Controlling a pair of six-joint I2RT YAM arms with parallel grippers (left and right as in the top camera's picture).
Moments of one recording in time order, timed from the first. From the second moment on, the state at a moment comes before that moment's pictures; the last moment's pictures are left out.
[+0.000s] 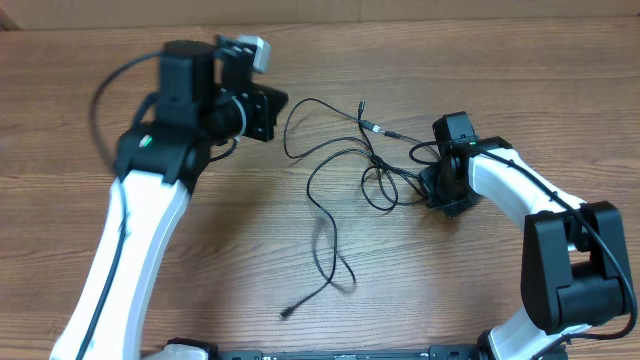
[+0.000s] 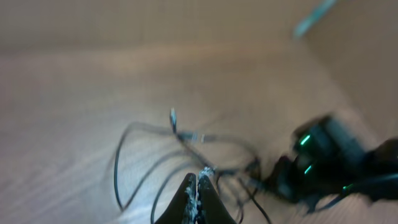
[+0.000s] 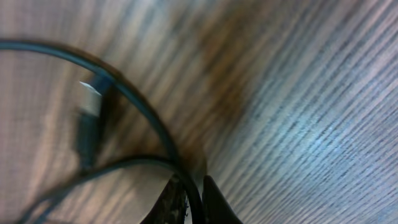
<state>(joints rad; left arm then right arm) -0.20 1.41 1.42 -0.62 0.45 -0.17 0.17 1.80 1.05 -0.73 -0.02 1.22</state>
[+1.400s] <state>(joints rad) -0.26 1.93 1.44 -0.79 0.12 -0.30 0.20 1.81 1.48 -0.85 -0.20 0.50</state>
